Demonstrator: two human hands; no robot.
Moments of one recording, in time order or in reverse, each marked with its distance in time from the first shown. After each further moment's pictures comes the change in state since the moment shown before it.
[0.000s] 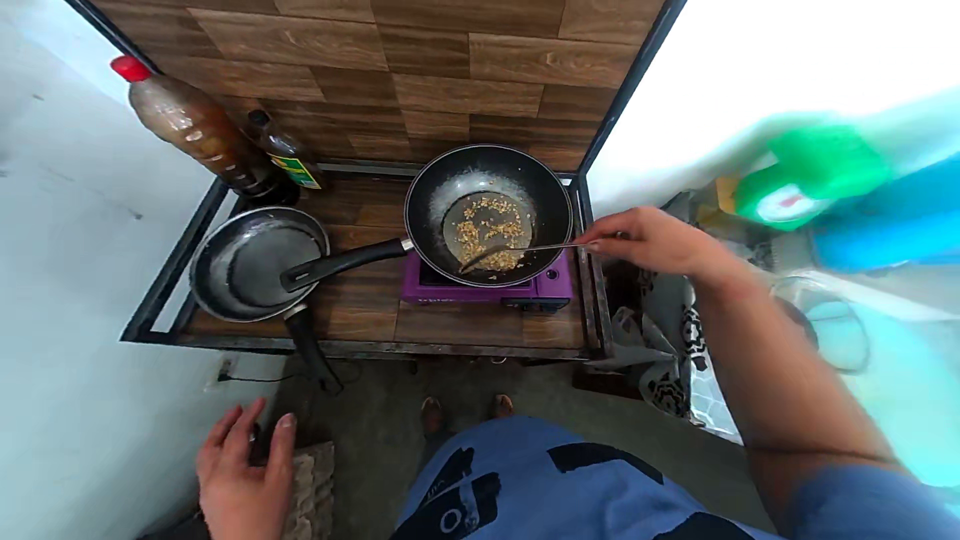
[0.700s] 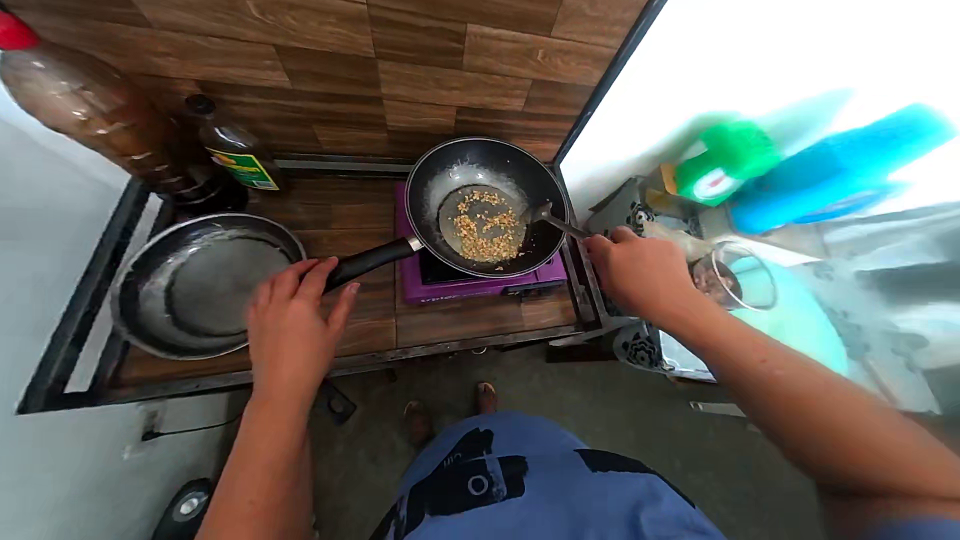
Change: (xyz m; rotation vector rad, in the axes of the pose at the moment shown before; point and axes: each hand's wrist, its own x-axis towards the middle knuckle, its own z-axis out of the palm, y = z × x) left_hand 0.179 0.048 0.044 0.063 -0.282 0.510; right_hand -0.007 -0.127 0.068 -0.731 0.038 0.622
